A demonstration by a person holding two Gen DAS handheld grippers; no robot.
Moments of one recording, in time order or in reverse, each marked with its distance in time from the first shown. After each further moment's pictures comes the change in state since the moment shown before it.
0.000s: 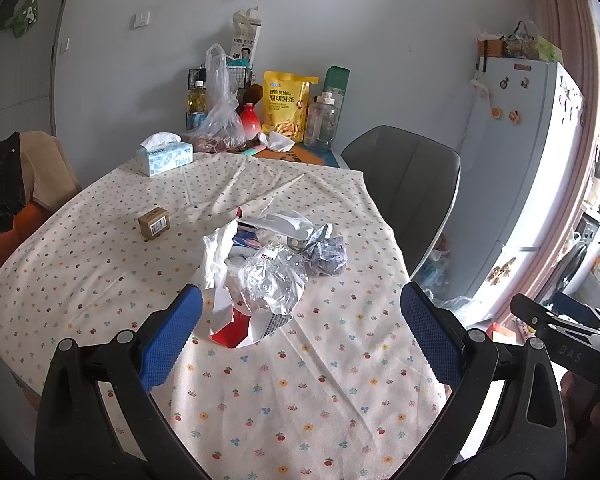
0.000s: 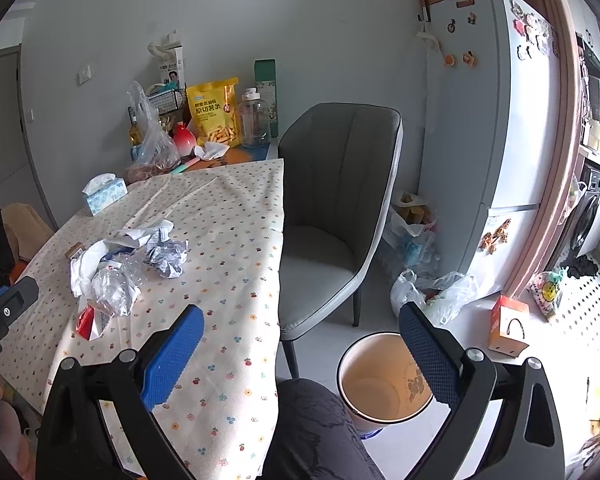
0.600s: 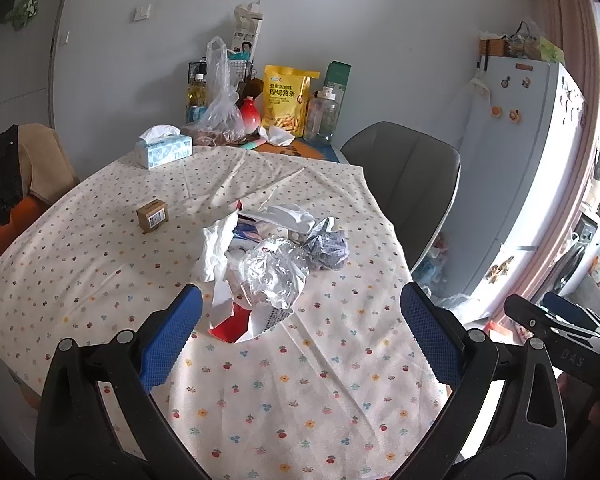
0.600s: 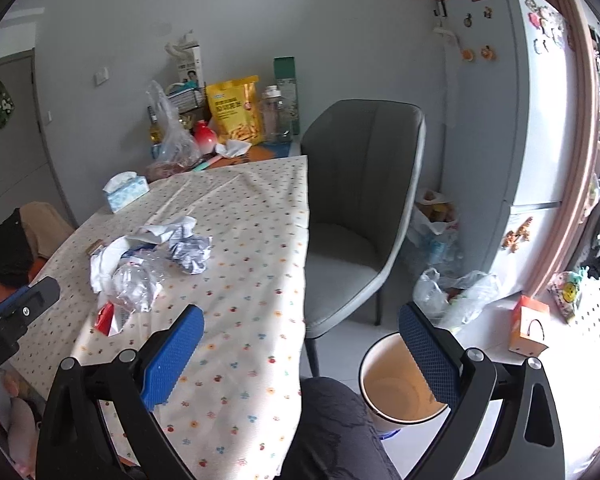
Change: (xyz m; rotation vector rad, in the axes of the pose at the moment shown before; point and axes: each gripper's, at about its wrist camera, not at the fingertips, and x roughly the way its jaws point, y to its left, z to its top) left arm 0.006 0.006 -0.003 -0.008 0.019 -0.005; right arm 0.006 0.008 -0.005 -0.008 0.002 0.101
